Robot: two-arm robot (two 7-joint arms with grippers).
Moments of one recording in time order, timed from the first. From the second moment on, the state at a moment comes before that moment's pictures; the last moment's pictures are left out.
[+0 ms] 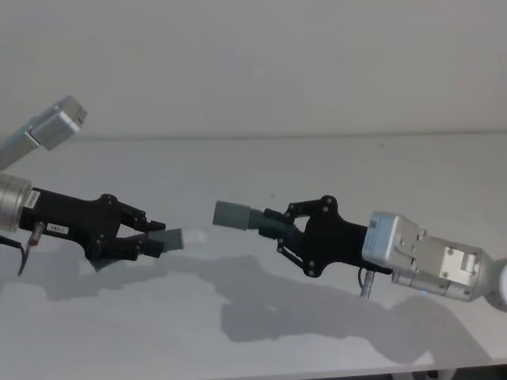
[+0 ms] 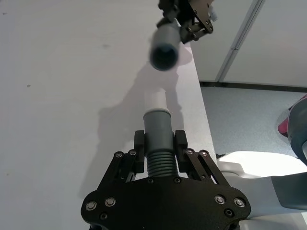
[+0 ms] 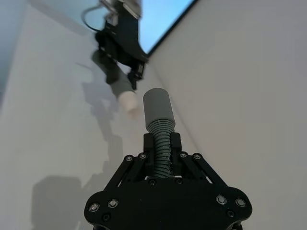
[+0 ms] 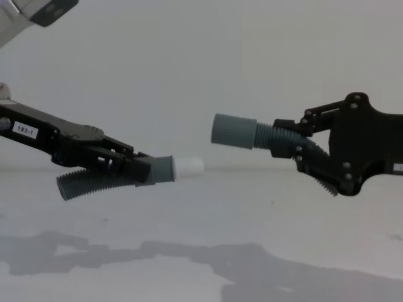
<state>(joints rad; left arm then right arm) -0.90 0.55 0.72 -1.05 -0.51 0.17 -1.43 0.36 0.56 -0.46 -1.53 0.08 -0.42 0.70</state>
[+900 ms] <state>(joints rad) -0.90 0.55 0.72 -1.05 -0.51 0.17 -1.43 0.50 0.56 -0.55 -1.36 0.17 -0.69 0.91</state>
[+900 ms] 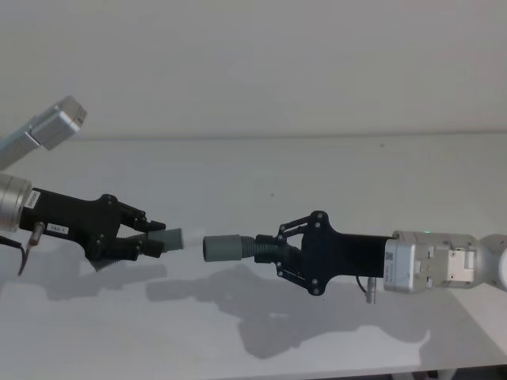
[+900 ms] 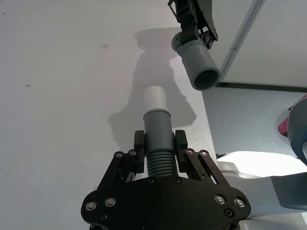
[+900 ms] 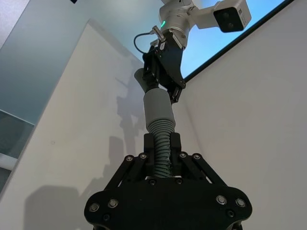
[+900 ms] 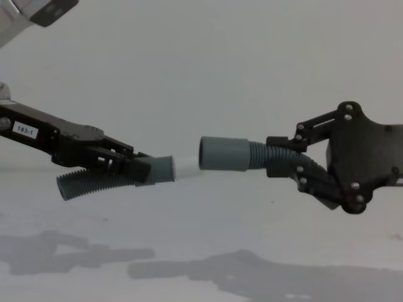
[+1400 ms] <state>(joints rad) -0.90 0.55 0.72 -1.05 -0.51 0.17 -1.43 0.52 0.56 -0.57 -1.31 0.16 -0.73 0.91</state>
